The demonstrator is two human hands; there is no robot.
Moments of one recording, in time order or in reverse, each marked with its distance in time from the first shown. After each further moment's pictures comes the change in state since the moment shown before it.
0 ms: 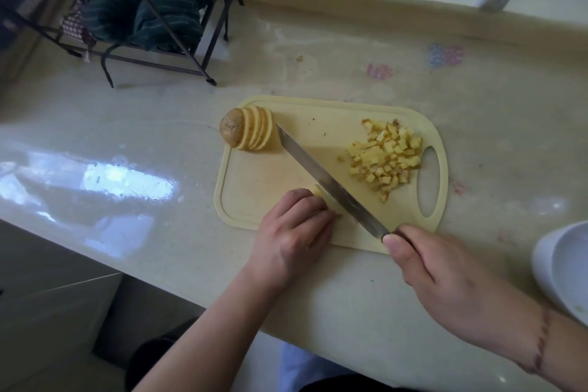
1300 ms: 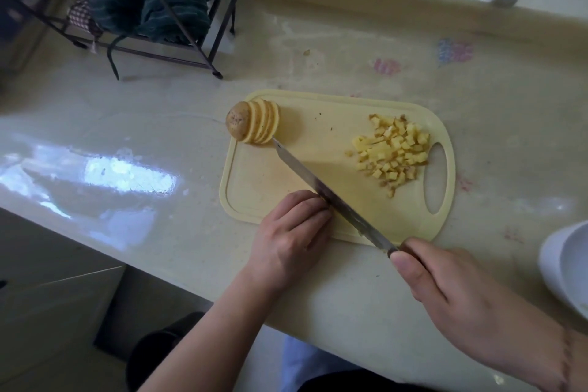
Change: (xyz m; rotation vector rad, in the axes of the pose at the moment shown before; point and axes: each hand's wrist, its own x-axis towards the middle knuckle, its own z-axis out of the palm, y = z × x) left_hand -0.012 0.000 -0.004 -0.028 0.017 -0.026; right_hand -0.015 -0.004 0.001 -0.025 -0.058 -0.021
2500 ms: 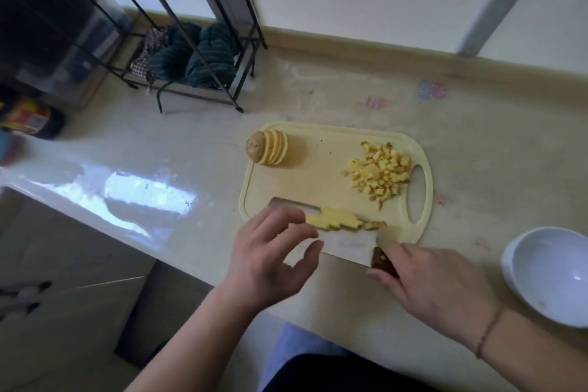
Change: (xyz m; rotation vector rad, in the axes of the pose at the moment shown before) left_hand 0.024 0.047 -0.077 0.038 0.033 0.041; right_hand -0.004 0.010 0.001 -0.645 0.061 -0.159
